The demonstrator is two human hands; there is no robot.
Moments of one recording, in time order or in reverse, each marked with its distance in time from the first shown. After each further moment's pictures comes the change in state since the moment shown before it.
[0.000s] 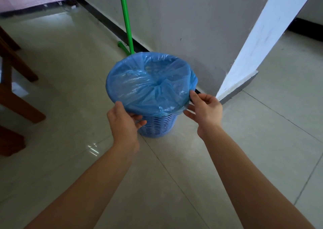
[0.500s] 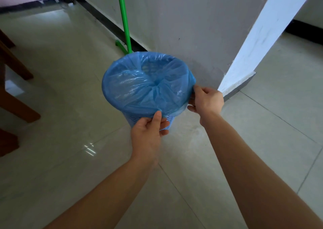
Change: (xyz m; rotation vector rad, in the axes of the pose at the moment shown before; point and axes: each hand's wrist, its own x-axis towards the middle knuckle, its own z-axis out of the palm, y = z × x) left_hand -0.043 -0.034 0.018 0.133 -0.233 -0.030; right_hand 0.020 -0.020 0.004 -0.309 0.075 -0.156
